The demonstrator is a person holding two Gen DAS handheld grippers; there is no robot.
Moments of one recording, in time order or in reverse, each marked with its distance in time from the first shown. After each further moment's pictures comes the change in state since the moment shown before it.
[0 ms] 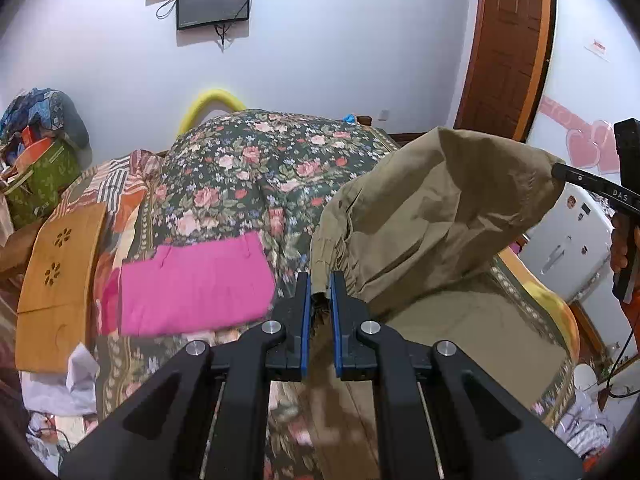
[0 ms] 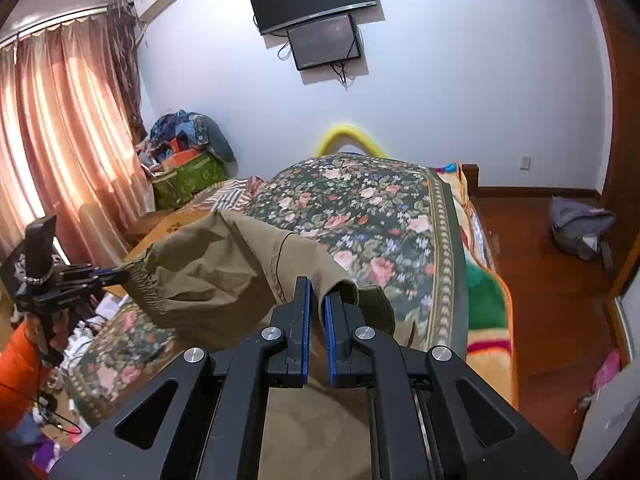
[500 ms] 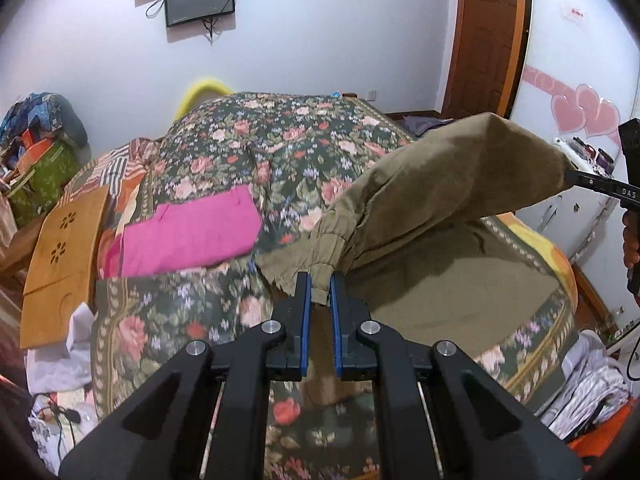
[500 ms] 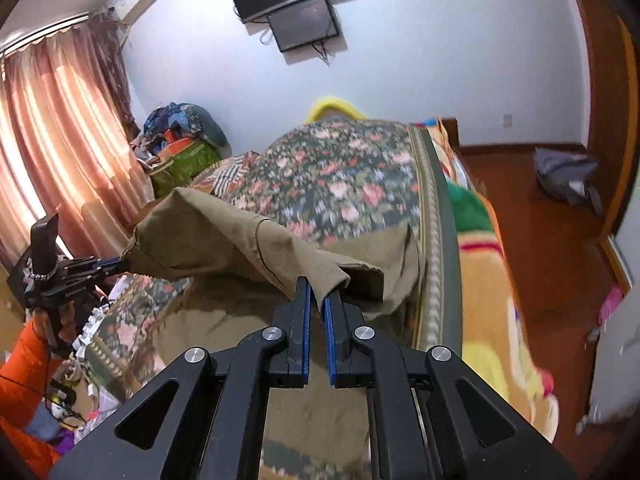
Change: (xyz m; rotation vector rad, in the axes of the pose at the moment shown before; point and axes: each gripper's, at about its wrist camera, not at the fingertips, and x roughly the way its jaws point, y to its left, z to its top) left arm -0.035 -0.026 -0.082 0.053 0.038 0.007; right arm -0.042 -0.001 -0.086 0.123 0.066 -0.013
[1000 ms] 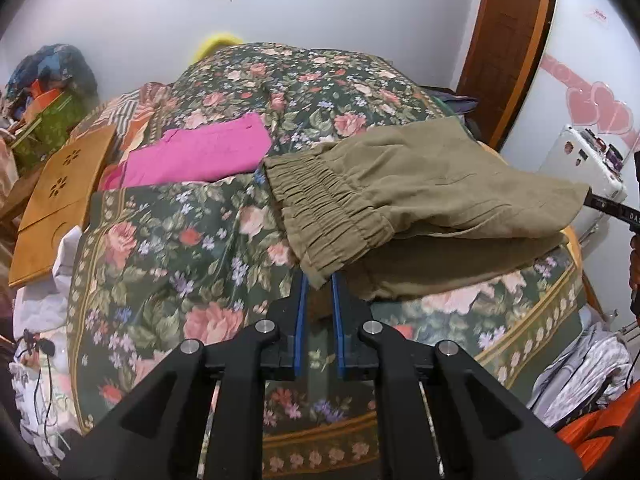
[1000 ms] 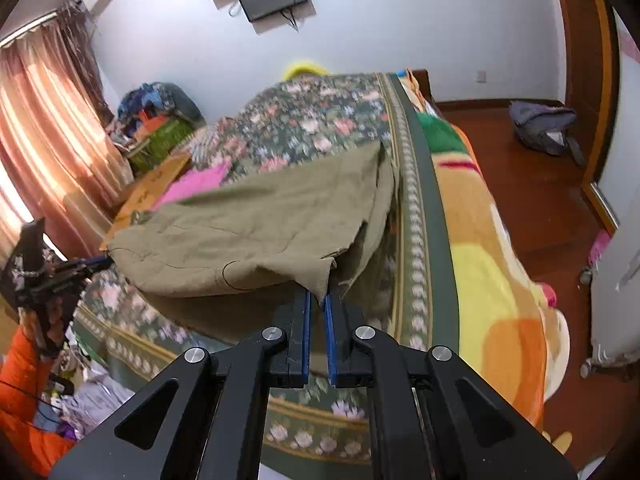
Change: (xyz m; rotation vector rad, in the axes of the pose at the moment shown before) left arm 0.006 0.007 -0.070 -0.088 0.113 0.015; right arm -0.005 -0.010 -0.073 0.063 0.106 -0.074
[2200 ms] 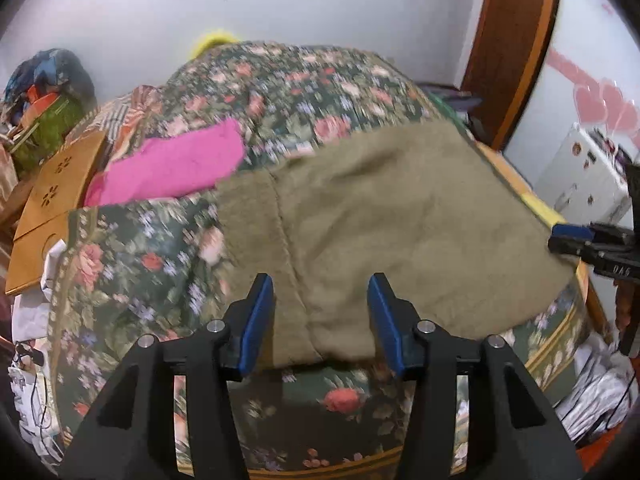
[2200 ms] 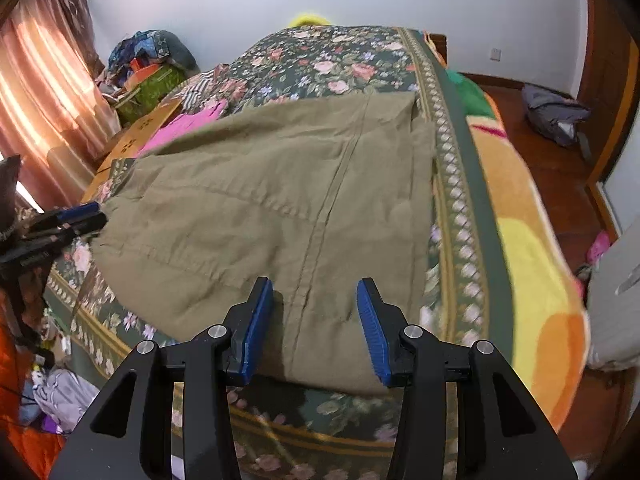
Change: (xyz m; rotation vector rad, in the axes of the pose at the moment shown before) left arm 0.028 -0.039 0.036 -0.008 0.000 0.016; right arm 0.054 0.028 -0.010 -0.082 0.150 -0.055
